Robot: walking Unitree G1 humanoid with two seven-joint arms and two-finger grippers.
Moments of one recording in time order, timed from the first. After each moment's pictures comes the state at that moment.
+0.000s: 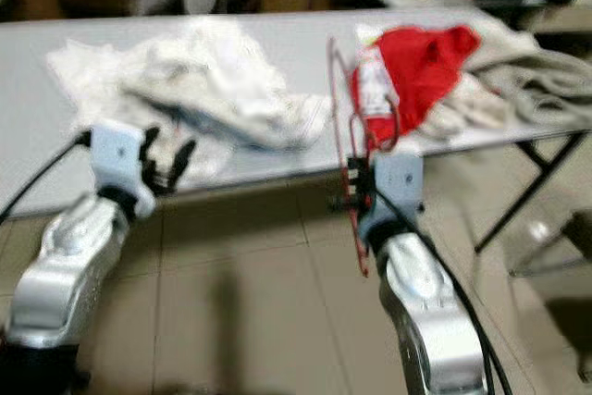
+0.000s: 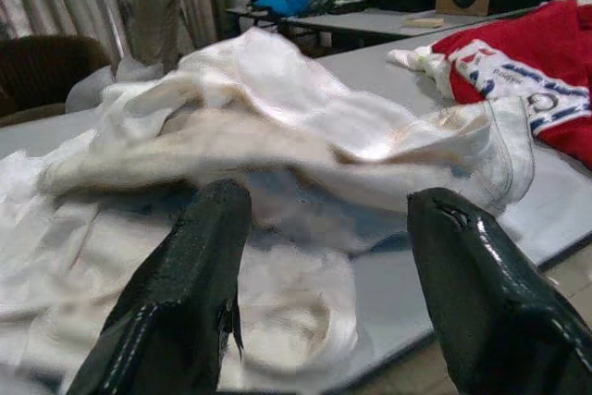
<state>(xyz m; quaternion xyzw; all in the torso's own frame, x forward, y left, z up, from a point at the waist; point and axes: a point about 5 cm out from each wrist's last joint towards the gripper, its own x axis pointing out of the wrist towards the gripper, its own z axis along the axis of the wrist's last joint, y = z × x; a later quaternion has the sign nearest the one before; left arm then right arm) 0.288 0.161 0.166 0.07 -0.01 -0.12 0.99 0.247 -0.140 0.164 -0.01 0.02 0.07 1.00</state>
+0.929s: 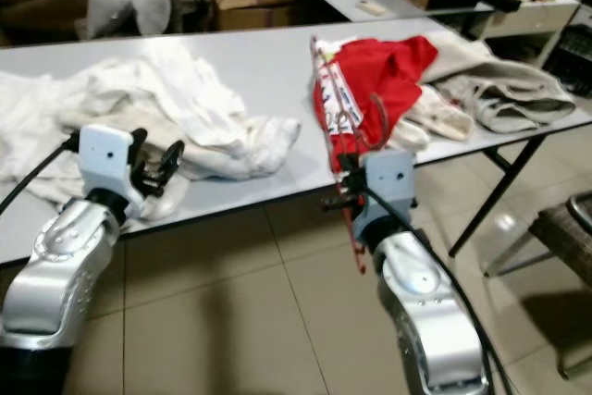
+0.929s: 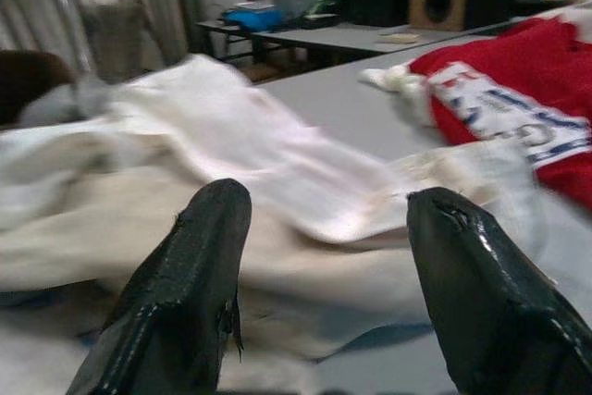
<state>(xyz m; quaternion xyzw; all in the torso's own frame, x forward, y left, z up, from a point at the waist) 0.286 0.161 0.162 0.07 0.00 -0.11 0.99 0.248 -0.140 0.165 -0.03 0.02 0.09 1.00</state>
